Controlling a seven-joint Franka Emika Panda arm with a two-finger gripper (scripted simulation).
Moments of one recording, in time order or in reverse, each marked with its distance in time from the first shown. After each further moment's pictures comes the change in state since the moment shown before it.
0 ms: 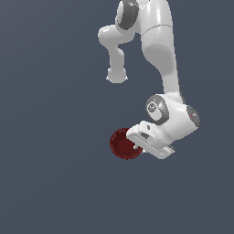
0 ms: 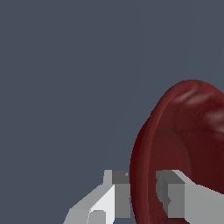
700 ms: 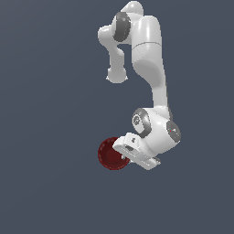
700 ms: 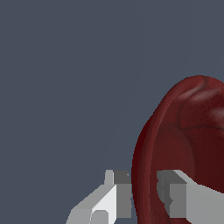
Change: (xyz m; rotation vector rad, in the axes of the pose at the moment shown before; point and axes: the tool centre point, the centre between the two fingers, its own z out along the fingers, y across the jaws) arm 0.045 0.020 0.057 0.002 0.002 0.001
